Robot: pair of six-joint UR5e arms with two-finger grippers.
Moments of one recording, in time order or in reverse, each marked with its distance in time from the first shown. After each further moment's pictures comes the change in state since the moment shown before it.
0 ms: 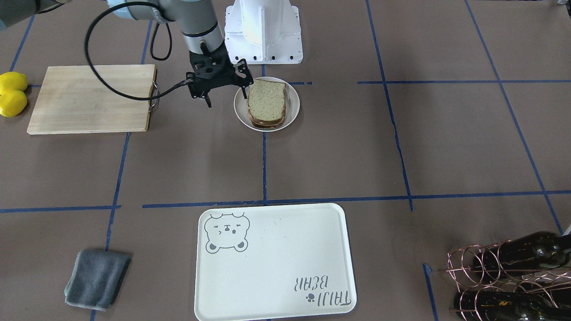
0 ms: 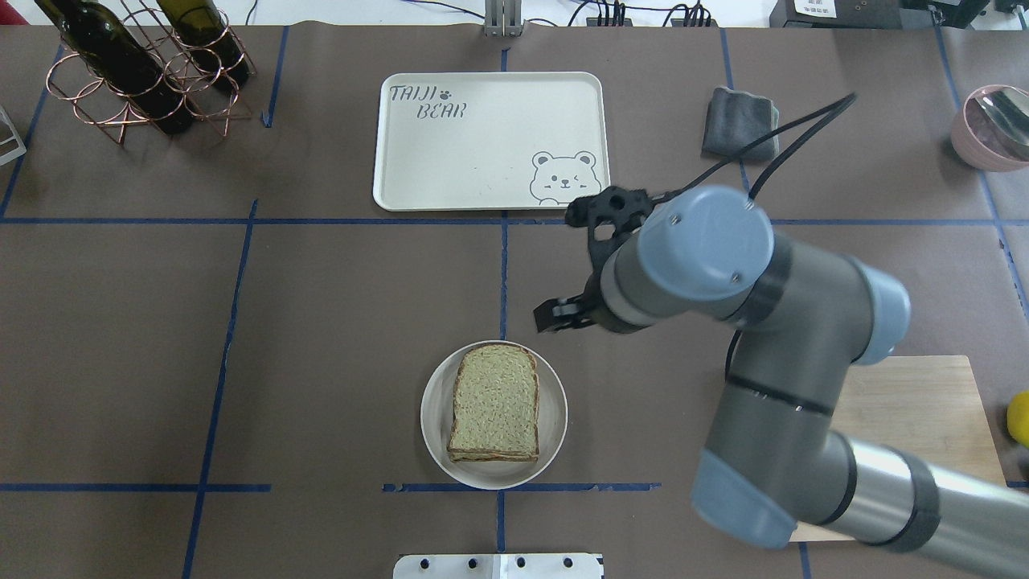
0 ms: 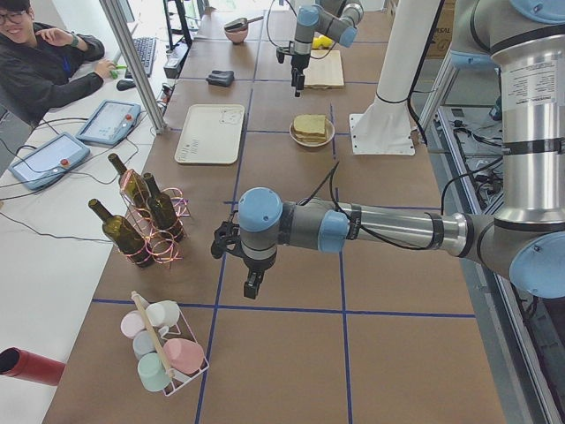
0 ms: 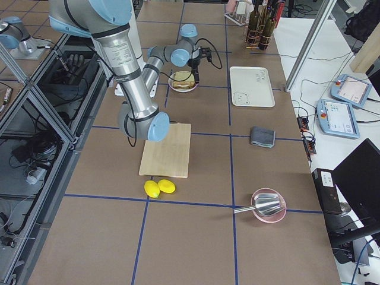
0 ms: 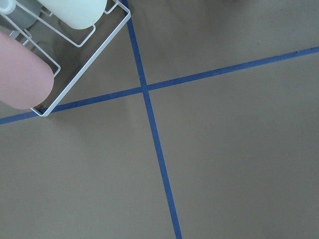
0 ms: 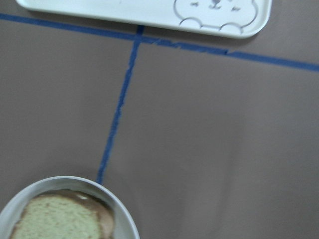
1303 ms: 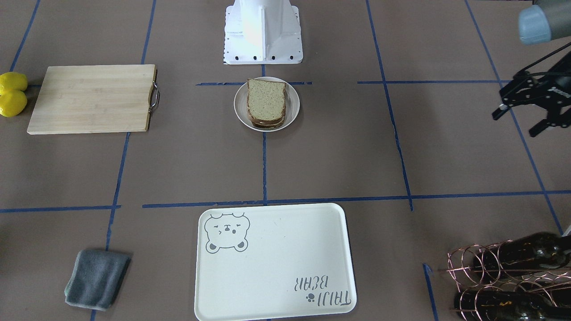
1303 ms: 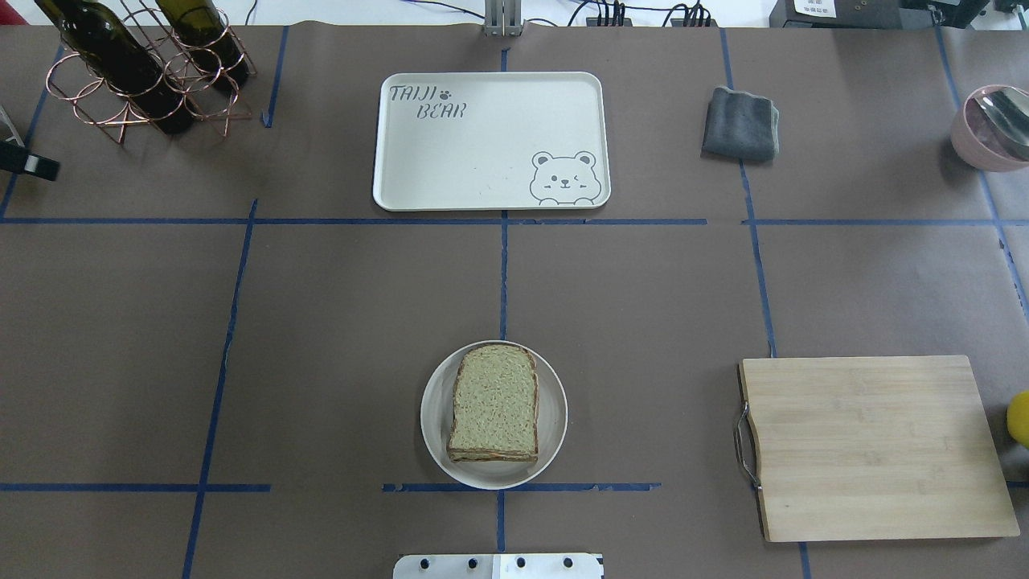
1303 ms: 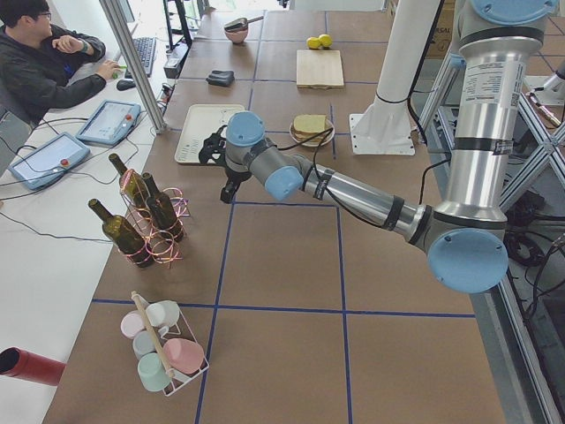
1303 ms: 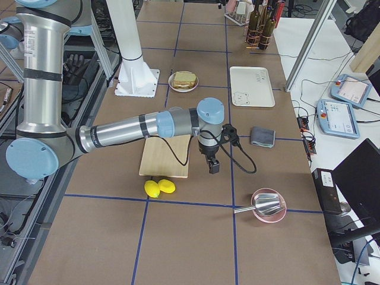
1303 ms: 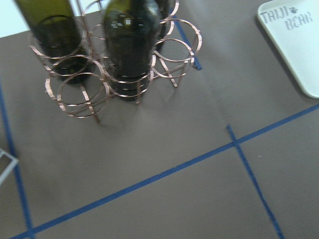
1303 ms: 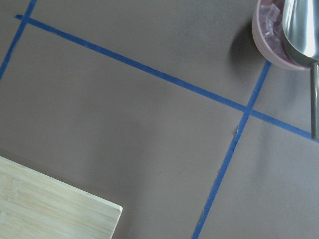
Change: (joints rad) left arm 0.361 -0.191 -0.080 -0.459 -0.019 -0.676; right arm 0.922 -0.638 -0.058 -0.023 0.462 -1.188
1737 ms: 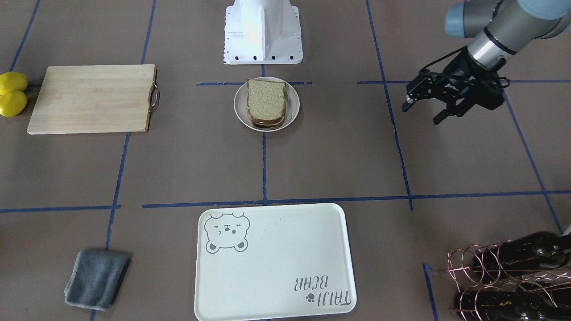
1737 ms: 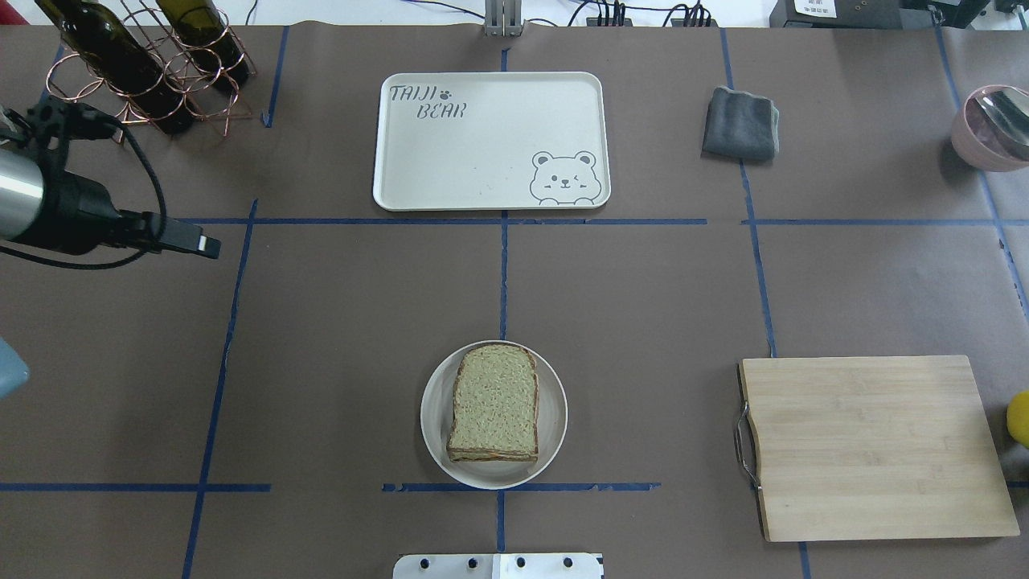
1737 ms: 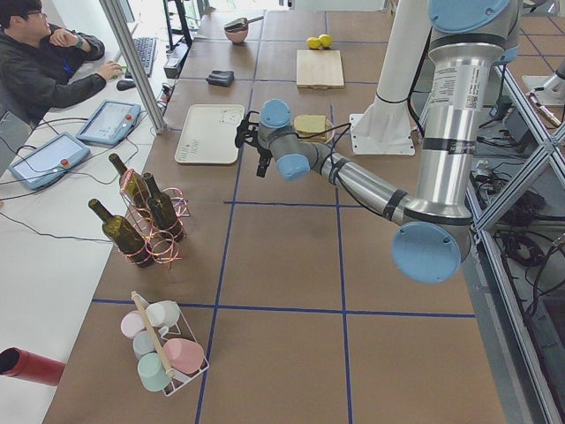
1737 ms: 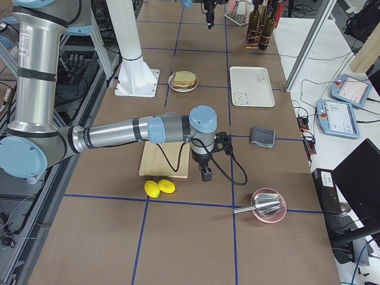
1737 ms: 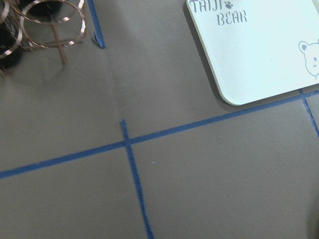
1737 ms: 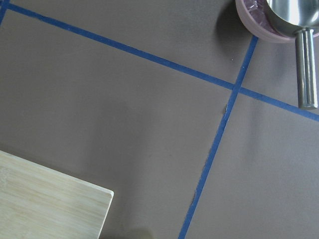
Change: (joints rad) left arm 0.340 -0.023 -0.084 -0.093 0.218 -0.455; right arm 0.015 -0.033 0.002 0.003 -0.003 0.004
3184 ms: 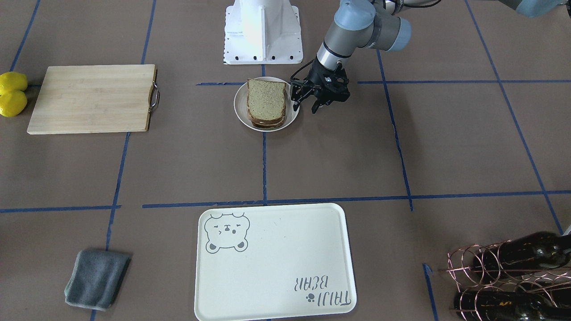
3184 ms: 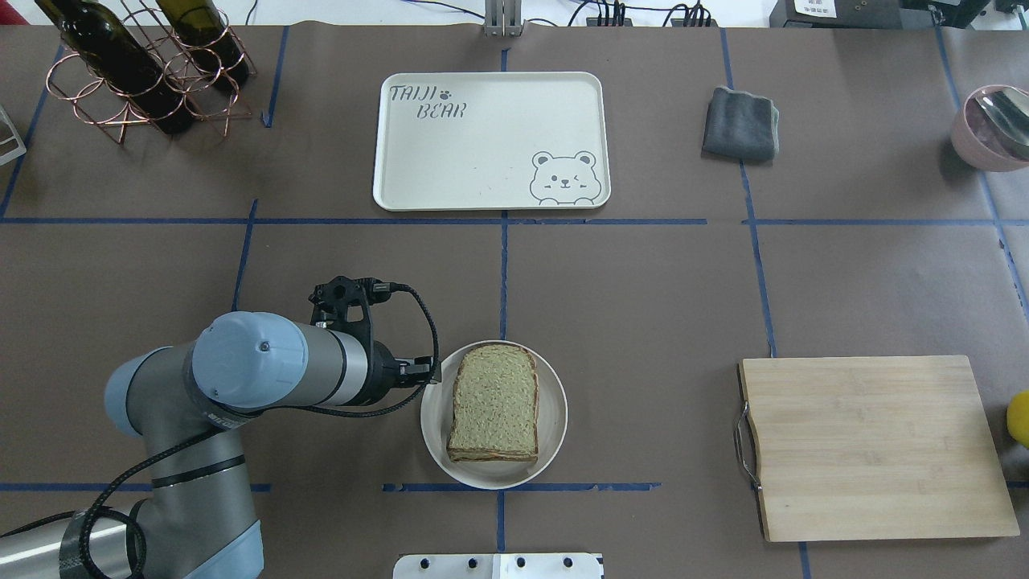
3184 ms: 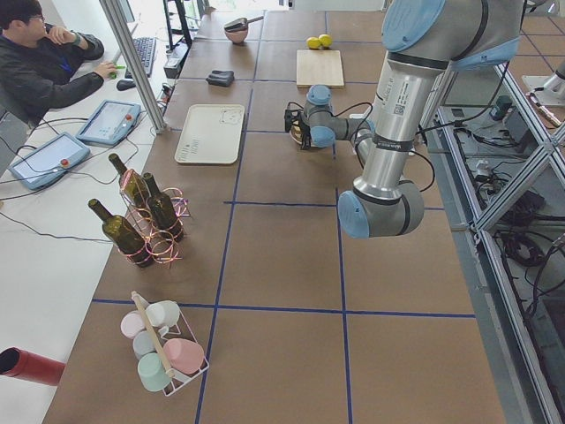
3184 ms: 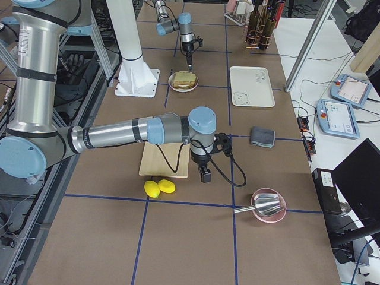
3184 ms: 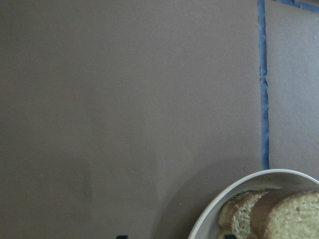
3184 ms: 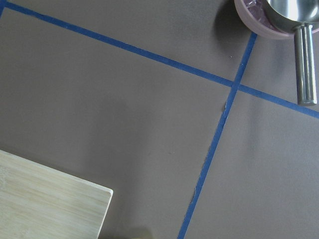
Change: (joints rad) left arm 0.502 -0.296 0.137 0.143 0.444 -0.414; right arm 0.001 -0.003 0.000 -0.001 0.001 0.001
